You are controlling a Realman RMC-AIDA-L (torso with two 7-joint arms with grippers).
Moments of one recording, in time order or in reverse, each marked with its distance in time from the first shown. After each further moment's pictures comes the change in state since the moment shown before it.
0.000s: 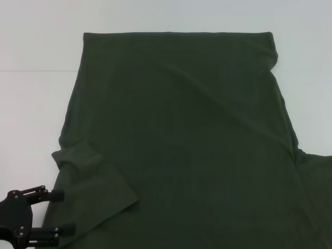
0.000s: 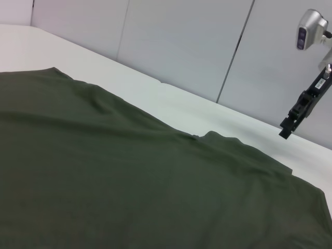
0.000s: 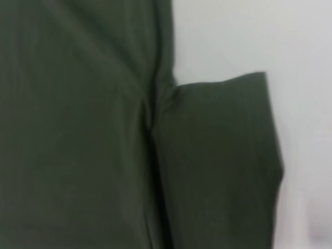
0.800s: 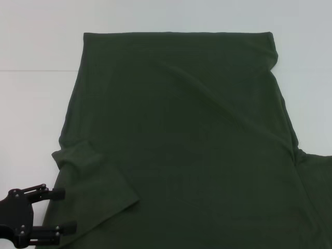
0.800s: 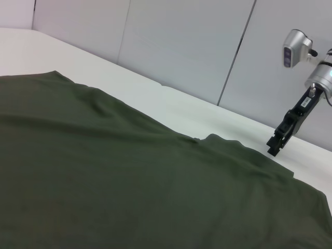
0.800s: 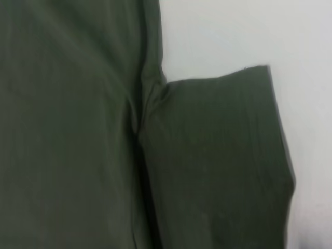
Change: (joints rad) left arm -0.002 -0.003 -0.002 0.002 -0.005 -0.002 0.000; right arm 0.037 0.002 -0.024 0.194 -0.028 0.164 -0.029
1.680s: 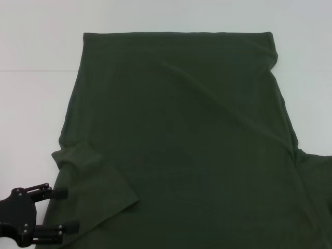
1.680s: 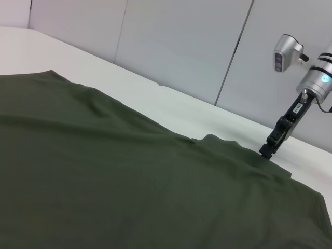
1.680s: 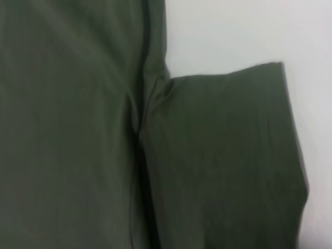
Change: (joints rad) left arm -0.011 -0.004 -0.001 0.000 0.008 0.000 -0.006; right arm 0.018 0.005 -0.036 0.049 -0.005 0.055 -0.007
